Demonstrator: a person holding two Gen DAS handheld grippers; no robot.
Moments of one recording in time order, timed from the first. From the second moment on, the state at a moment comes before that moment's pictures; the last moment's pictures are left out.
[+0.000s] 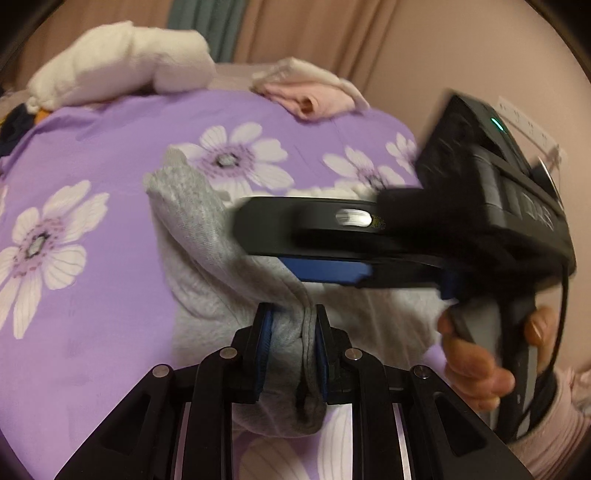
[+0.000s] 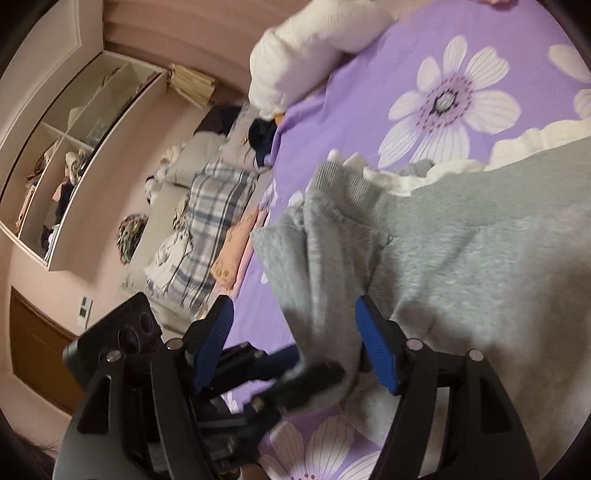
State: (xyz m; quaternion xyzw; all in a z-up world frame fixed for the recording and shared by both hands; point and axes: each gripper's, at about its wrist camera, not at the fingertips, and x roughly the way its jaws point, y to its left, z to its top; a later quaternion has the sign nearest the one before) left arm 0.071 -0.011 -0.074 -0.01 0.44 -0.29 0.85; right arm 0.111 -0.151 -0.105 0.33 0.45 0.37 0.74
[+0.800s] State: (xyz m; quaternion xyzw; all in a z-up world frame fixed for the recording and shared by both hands) left arm 0.032 0.060 -0.066 -0.12 0.45 -0.30 0.83; right arm 0.121 -0.164 -0.099 0.26 0.42 0.26 0.83
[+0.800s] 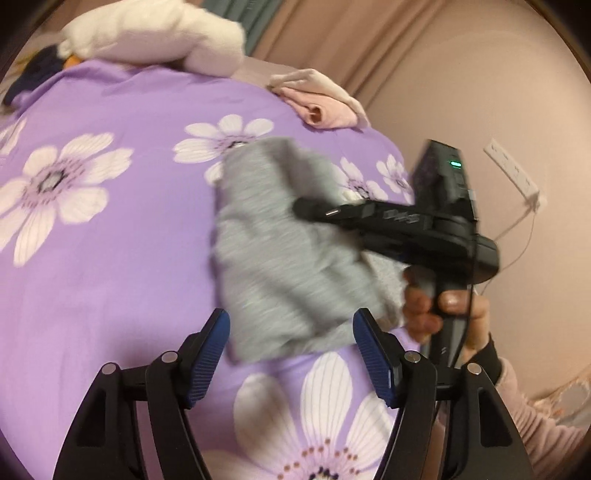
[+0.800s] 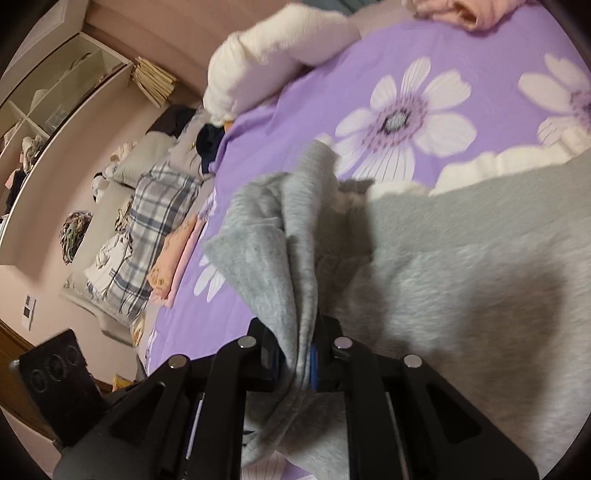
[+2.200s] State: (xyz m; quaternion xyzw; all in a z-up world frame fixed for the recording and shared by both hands) left arm 0.064 -0.132 -0.076 0.09 0.47 -0.39 0.78; right arm 0.054 -0.359 -0.130 0.32 0.39 0.12 0.86
